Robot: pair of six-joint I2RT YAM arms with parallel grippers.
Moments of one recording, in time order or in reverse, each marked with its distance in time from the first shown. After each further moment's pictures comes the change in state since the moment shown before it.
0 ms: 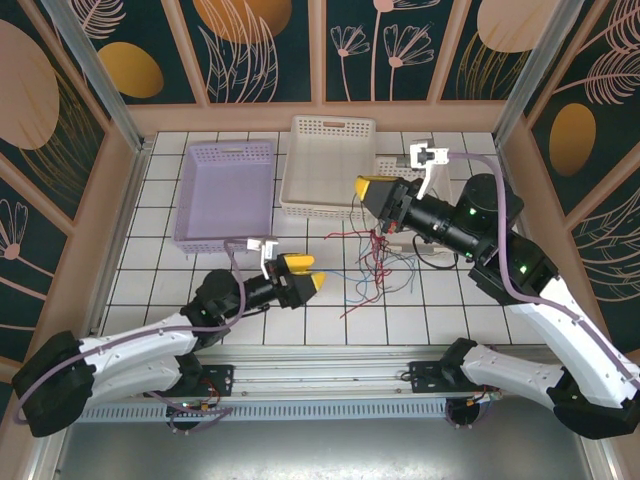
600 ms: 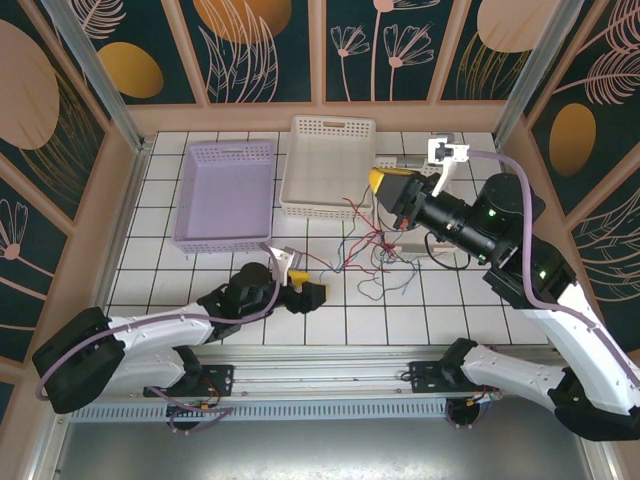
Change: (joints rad) left arm 0.000 0.218 0.055 -0.323 -0.101 0.197; right arm 0.000 -0.009 0.084 -0.060 0.052 -0.037
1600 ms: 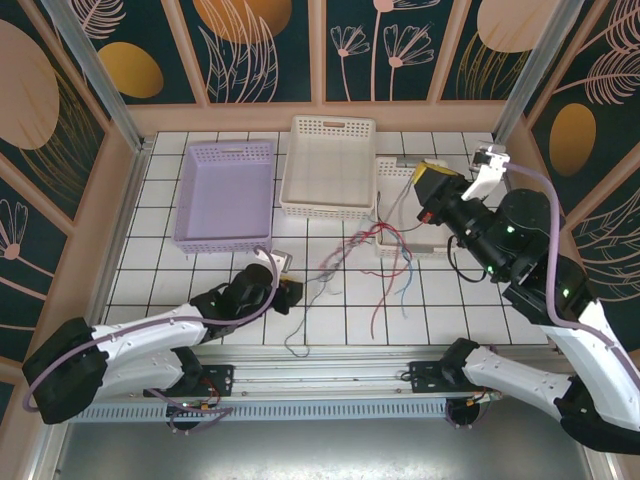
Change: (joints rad) left arm 0.000 -0.099 0.027 -0.376 -0.237 0.073; right arm 0.000 -0.089 -0.016 -0.122 0.438 -0.047
